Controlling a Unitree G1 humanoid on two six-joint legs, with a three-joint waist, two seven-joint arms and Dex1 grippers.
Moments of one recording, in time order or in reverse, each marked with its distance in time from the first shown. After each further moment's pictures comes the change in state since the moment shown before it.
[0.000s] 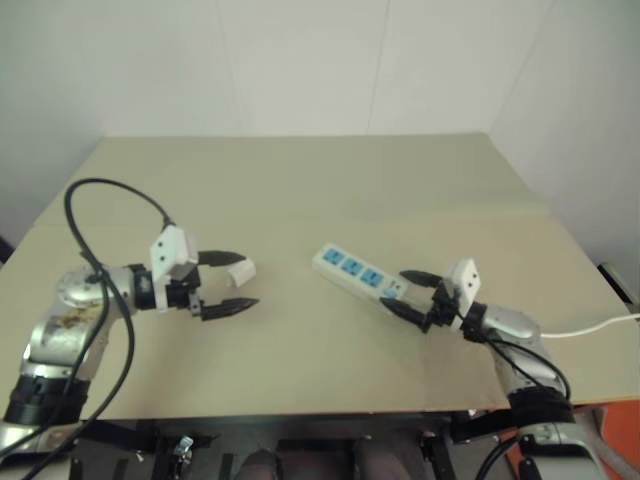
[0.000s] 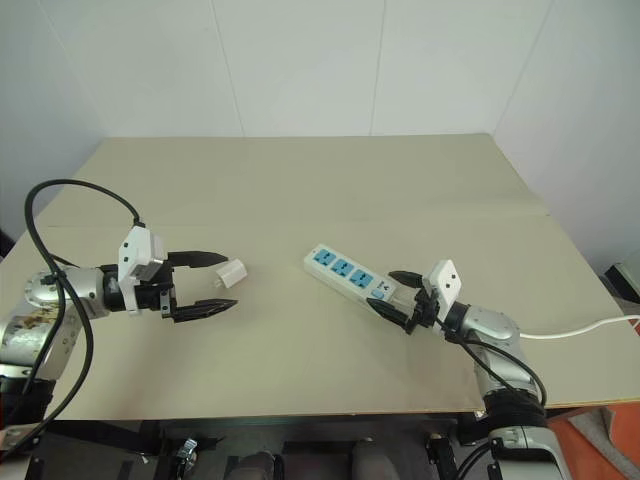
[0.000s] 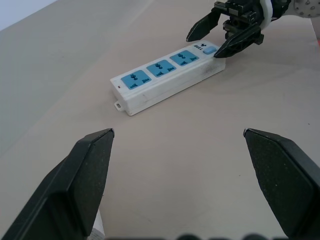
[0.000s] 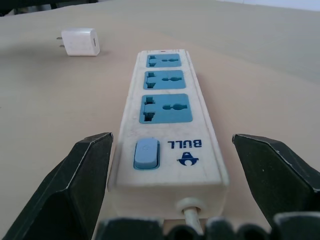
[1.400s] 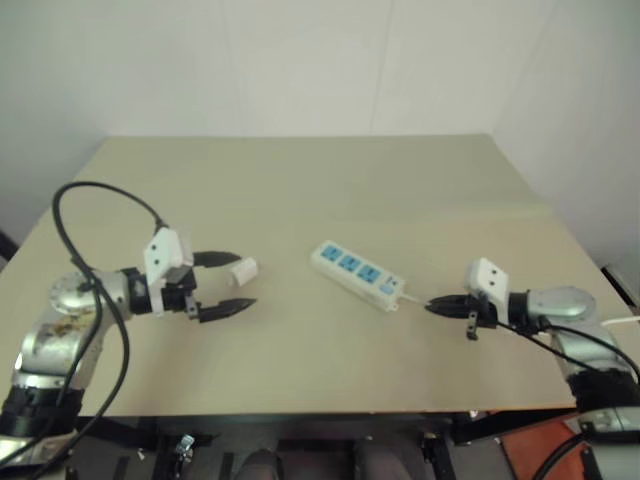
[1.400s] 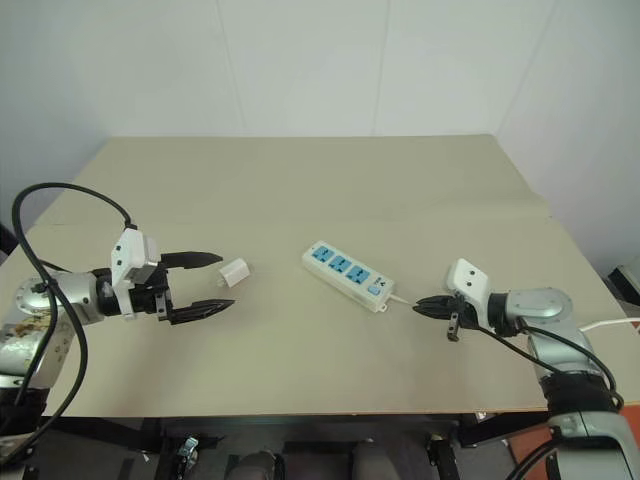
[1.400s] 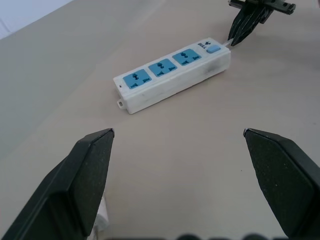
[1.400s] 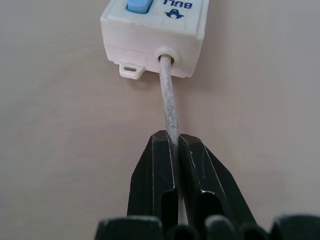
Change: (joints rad) left arm 0.033 0.001 0.029 -0.049 -0.007 0.017 0.026; right arm 0.003 -0.319 0.071 -0.095 -0.151 0.132 0.168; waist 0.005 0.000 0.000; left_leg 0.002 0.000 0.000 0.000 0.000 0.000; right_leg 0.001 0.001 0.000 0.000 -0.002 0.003
